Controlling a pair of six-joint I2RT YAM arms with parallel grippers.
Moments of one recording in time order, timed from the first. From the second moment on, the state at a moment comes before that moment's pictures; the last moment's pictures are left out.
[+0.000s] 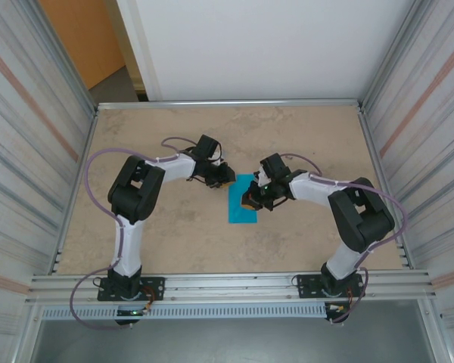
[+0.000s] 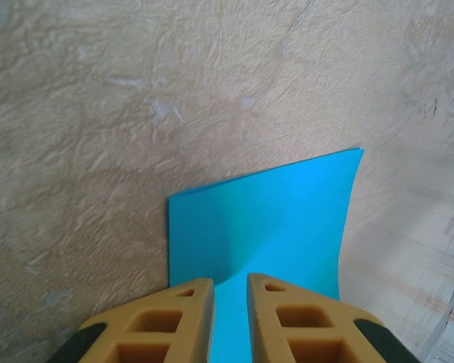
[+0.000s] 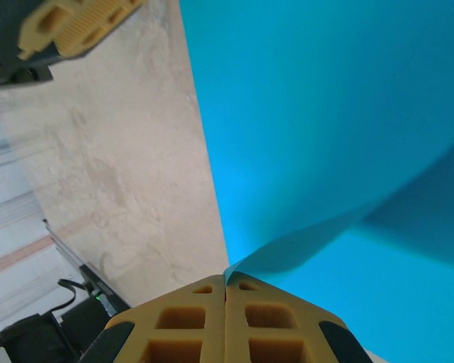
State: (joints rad) left arm -0.53 2.10 1.35 -0.29 0.51 -0.71; right arm 0.53 1.69 0.90 -0.28 -0.60 0.85
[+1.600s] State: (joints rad) left arm -0.52 2.10 1.33 -0.26 0.53 -0.73; right arm 0.53 1.87 0.99 -0.23 -0.60 0.86
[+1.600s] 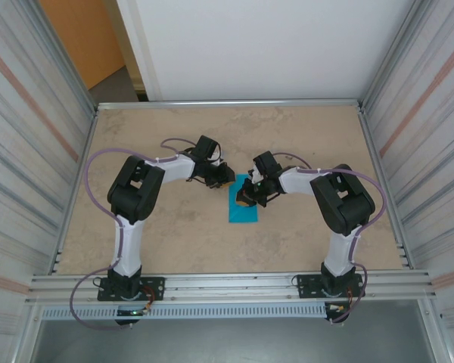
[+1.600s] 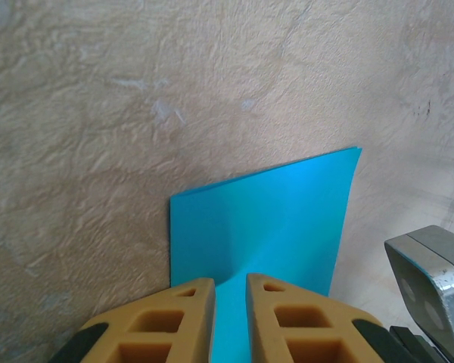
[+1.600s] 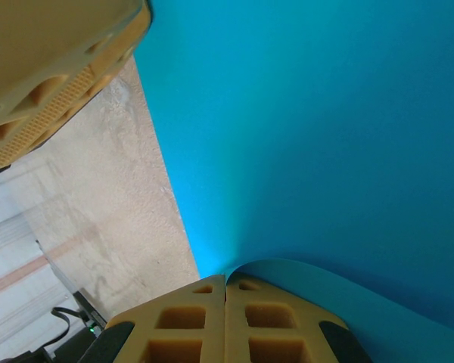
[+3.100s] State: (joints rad) left arm -0.52 2.10 1.33 -0.25 0.53 -0.73; right arm 0.53 1.91 1.03 -0.27 -0.61 0.83
